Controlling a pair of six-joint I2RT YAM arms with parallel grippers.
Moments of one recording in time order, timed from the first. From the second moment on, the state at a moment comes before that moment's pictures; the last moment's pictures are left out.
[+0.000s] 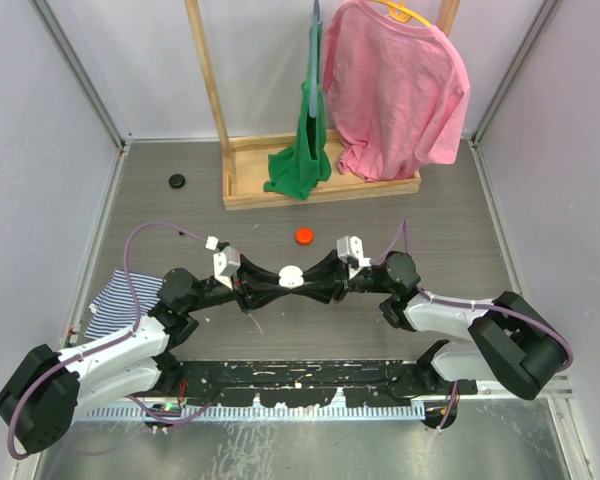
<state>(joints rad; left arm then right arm) -0.70 0.92 0.24 0.89 0.65 -0.30 0.69 1.27 0.32 1.24 -0.88 0.23</state>
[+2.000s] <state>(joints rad) -0.70 0.73 0.22 0.69 0.56 -0.16 0.63 1.08 0.52 0.29 -0.25 0.03</state>
